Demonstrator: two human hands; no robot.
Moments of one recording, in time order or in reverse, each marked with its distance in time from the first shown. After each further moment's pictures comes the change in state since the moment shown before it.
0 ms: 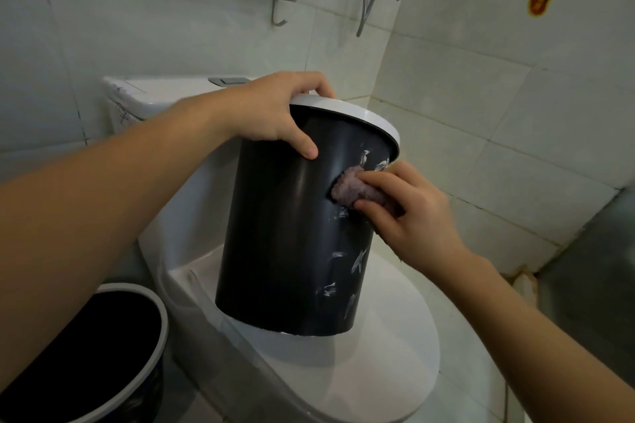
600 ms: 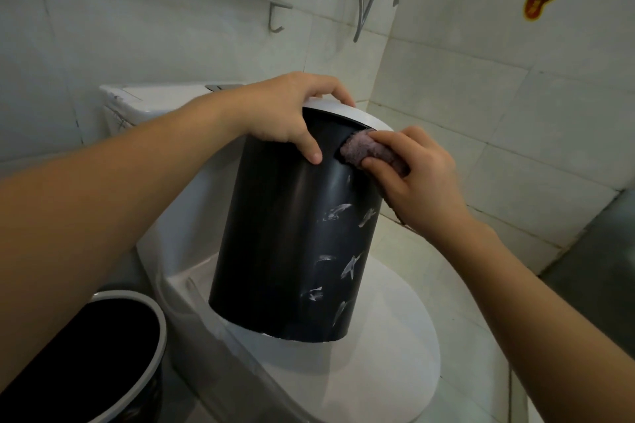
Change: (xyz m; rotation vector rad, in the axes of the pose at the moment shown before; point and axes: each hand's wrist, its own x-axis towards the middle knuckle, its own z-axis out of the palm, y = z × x) left_hand 0.011 0.017 -0.001 0.078 -0.056 0.051; right_hand 0.041 0.007 -0.012 -0.038 0.091 0.111
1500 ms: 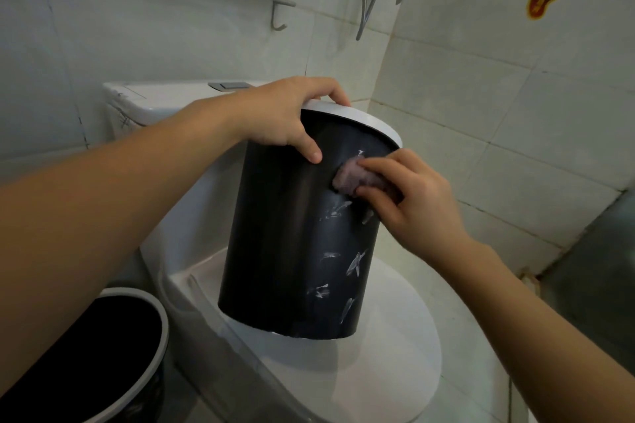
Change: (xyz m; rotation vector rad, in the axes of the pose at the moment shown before) left_hand -0.002 -0.009 0.004 -0.021 0.012 -0.018; right_hand -0.023 -0.005 0.001 -0.026 -0.094 -0.114
